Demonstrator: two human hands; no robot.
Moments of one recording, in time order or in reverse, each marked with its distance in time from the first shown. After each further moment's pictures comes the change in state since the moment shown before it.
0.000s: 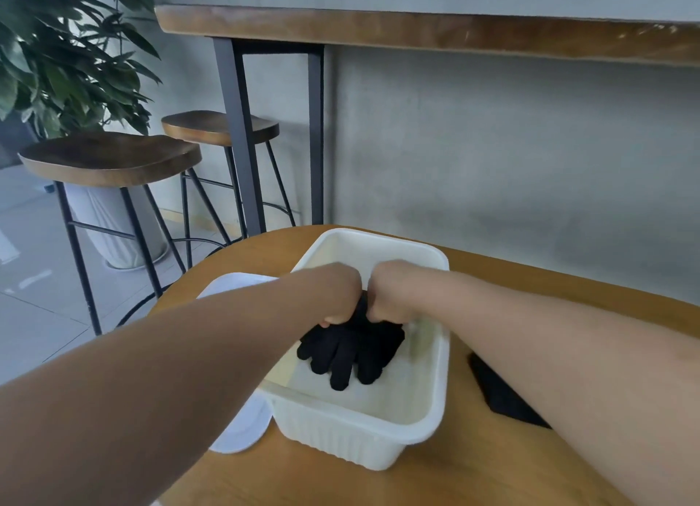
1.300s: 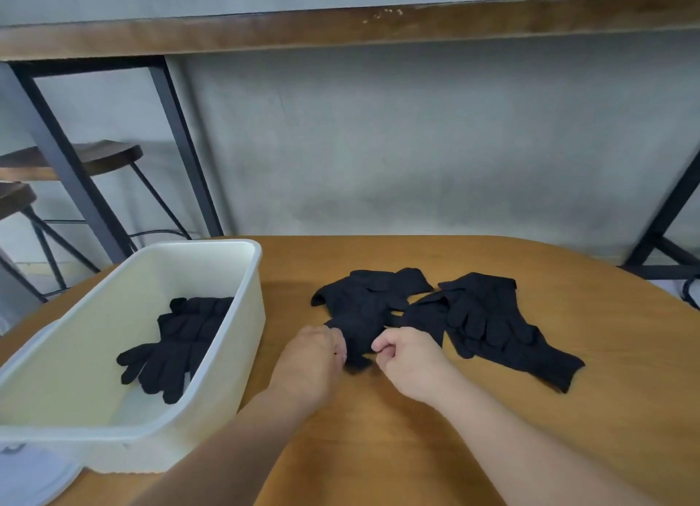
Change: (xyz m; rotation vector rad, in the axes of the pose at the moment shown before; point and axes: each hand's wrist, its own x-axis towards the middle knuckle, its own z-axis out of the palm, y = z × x) left_hand 0.007 0.222 0.071 -0.439 0.341 0.111; right_hand -0.145 0.187 0.168 0.852 0.341 0.406
